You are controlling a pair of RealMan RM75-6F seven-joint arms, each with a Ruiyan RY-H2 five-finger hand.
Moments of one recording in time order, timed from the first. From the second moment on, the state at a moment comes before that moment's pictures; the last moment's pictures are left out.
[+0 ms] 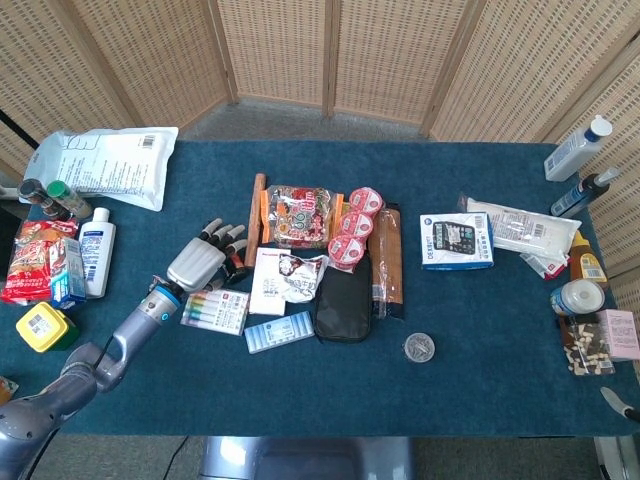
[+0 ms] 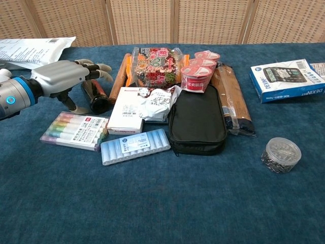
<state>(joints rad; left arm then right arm) -0.79 -1.81 0.02 -0.60 1.61 1.03 -0.27 -0.12 -0.96 0.06 -1.69 -1.47 1.64 0.18</state>
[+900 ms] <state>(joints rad) -0.77 -1.73 -0.06 -0.78 1.45 0.89 -0.21 -0.13 -0.96 0.06 -1.69 -1.48 1.66 0.19</state>
